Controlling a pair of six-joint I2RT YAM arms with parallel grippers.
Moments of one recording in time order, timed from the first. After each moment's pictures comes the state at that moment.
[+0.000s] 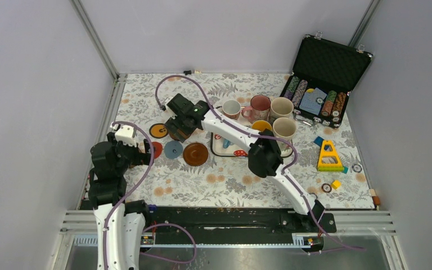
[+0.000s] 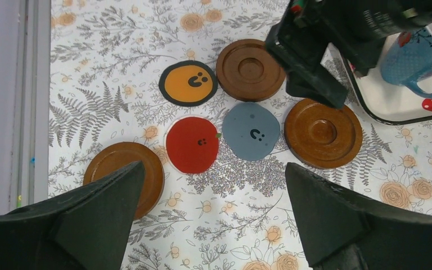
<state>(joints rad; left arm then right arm) 0.20 0.50 0.64 -0.57 0.39 0.17 0.95 2.47 2.40 -0.91 0.09 -0.04</state>
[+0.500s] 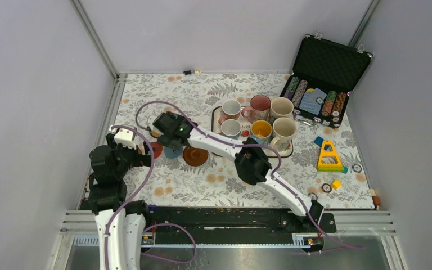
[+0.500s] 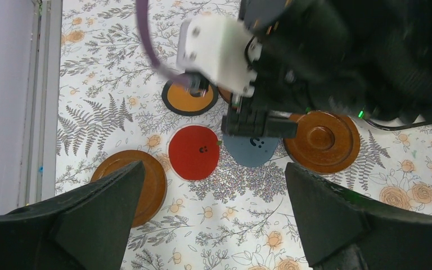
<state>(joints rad) 0.20 0.42 0.63 -0.57 0.39 0.17 1.05 2.61 2.44 -0.71 0.39 -0.37</state>
